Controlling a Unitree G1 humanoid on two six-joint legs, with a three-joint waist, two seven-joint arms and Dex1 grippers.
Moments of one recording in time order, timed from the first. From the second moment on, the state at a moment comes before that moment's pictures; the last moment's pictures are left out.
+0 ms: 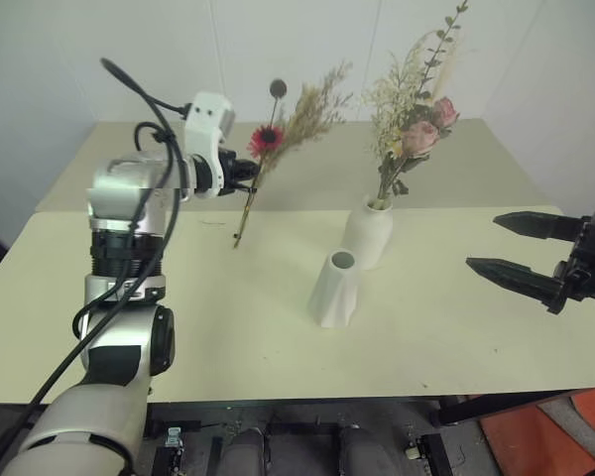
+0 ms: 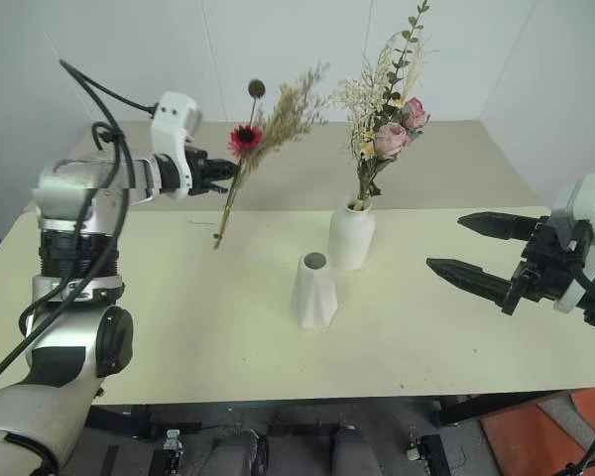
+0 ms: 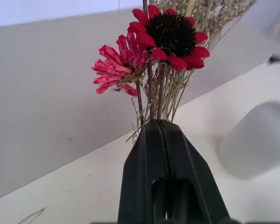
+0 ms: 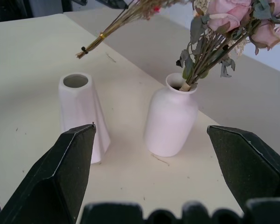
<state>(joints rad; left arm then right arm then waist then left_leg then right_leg) -1.15 0.40 0.24 0.29 -0.32 1.09 -0.61 -0.11 -1.02 -0.62 -0.42 0.81 0.70 0.99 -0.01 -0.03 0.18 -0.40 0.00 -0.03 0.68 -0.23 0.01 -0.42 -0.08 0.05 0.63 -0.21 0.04</state>
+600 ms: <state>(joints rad) -1.17 0.45 0.31 0.35 -0.64 0.91 -1.01 0.00 -1.00 -0.71 -0.47 0.81 0.69 1.01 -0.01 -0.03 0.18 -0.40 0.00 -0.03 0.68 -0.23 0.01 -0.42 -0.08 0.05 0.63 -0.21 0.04</state>
